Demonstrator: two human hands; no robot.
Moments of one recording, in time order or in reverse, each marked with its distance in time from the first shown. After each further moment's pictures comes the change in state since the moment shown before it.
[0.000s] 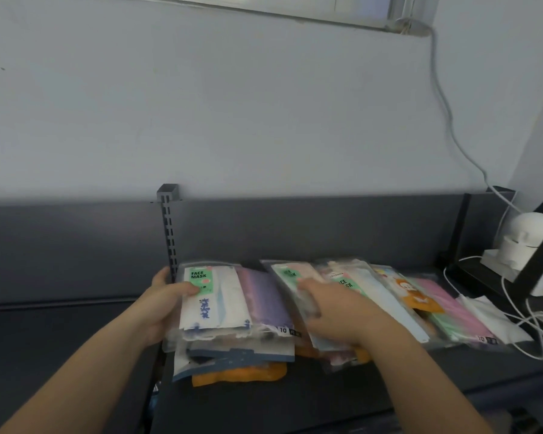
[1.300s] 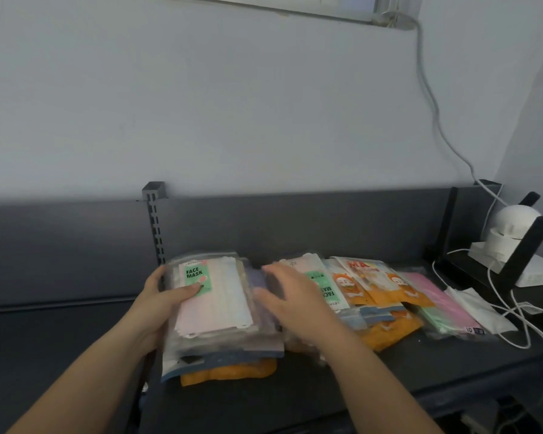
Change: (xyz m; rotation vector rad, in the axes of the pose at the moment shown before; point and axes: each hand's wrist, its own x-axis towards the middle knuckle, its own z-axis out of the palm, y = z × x) left_hand -0.008 -0.013 0.019 -0.048 0.000 0.070; right_hand 0.018 -0.023 0.033 0.474 0.201 -0.013
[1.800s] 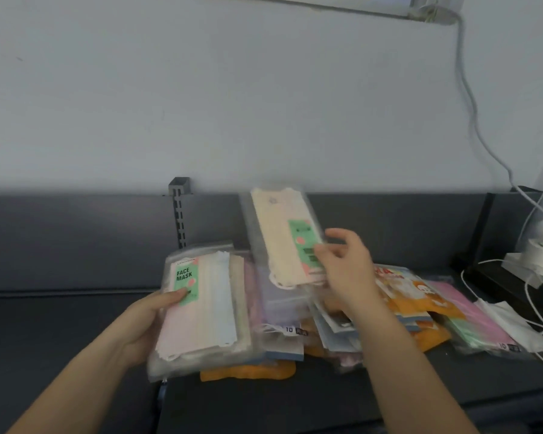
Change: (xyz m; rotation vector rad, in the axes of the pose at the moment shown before) left_hand -0.010 -0.005 -0.054 -0.176 -0.133 -0.198; right_hand 0.026 -0.007 -0.032 0.655 0.428 0.112
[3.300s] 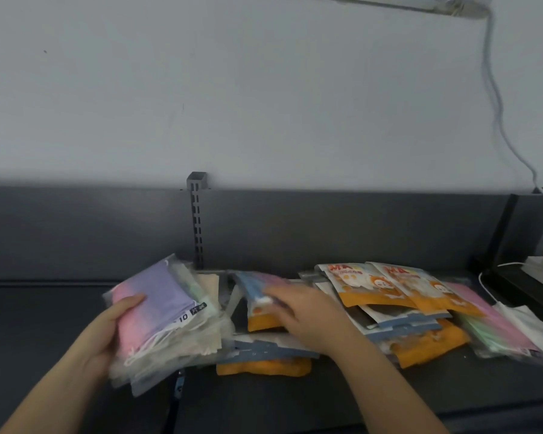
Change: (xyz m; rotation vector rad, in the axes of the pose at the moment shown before) left_hand -0.018 -0.001 -0.063 -0.123 0.278 0.011; right_hand -0.034 0.037 0.046 -0.907 -0.599 -0.572
